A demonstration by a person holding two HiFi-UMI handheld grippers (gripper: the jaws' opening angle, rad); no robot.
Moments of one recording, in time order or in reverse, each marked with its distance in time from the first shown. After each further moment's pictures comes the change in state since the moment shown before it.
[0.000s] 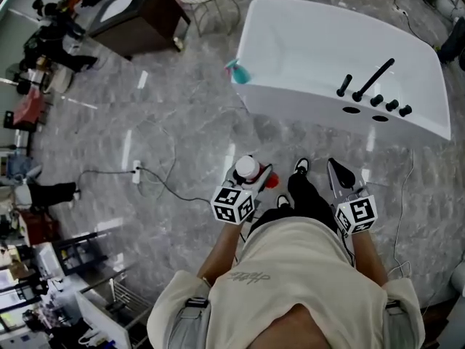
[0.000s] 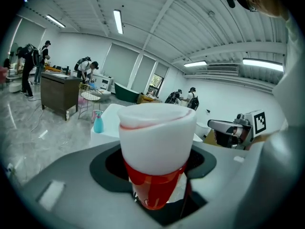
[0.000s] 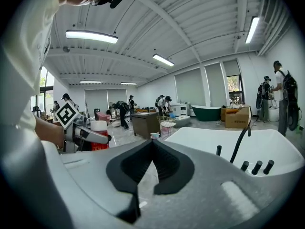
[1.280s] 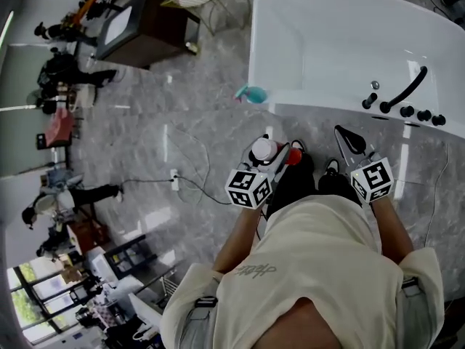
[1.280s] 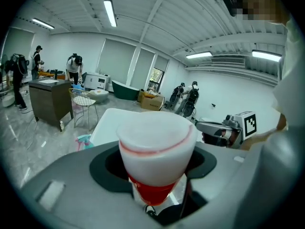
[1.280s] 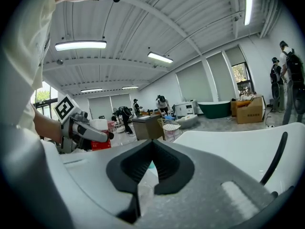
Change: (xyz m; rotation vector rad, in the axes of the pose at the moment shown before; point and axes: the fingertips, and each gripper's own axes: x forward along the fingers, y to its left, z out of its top) left arm 0.149 0.058 0.129 0.067 0.055 0.020; right arm 0.176 -0.123 0.054 0.060 -0.037 0.115
